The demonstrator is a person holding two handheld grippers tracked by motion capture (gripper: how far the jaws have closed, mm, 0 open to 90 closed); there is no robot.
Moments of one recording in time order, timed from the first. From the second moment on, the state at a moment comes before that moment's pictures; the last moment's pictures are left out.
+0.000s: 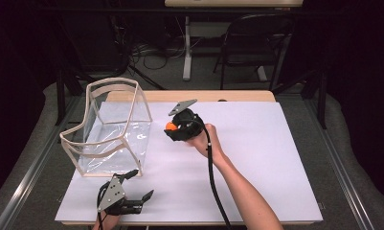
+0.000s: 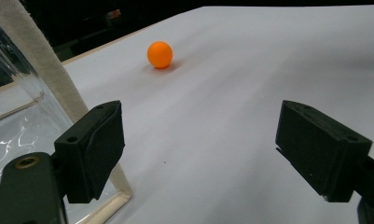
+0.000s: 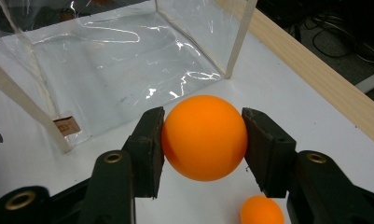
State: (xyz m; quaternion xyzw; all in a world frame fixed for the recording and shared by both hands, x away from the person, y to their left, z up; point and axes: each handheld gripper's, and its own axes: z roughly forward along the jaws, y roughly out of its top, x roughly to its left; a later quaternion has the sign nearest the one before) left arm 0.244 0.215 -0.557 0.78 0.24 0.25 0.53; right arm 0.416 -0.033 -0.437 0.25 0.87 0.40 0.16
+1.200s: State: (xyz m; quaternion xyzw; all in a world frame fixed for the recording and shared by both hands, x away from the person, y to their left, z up) left arm 0.244 0.215 -0.557 0.78 0.24 0.25 0.53; right arm 0.415 -0.023 -0.414 0.23 0.87 0.40 0.17
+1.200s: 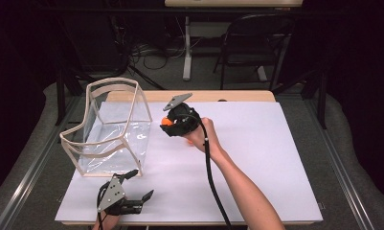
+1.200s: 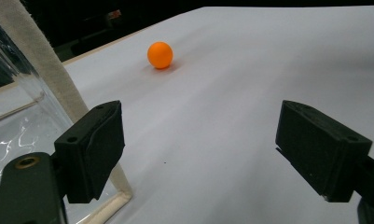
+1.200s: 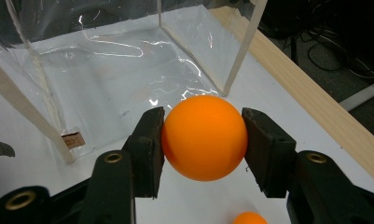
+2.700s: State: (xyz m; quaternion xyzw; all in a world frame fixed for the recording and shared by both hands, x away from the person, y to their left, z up) left arm 0.243 0.215 -0.557 0.78 0.24 0.25 0.53; right arm 0.418 -0.005 -0.388 0.21 0.87 0.40 0.18
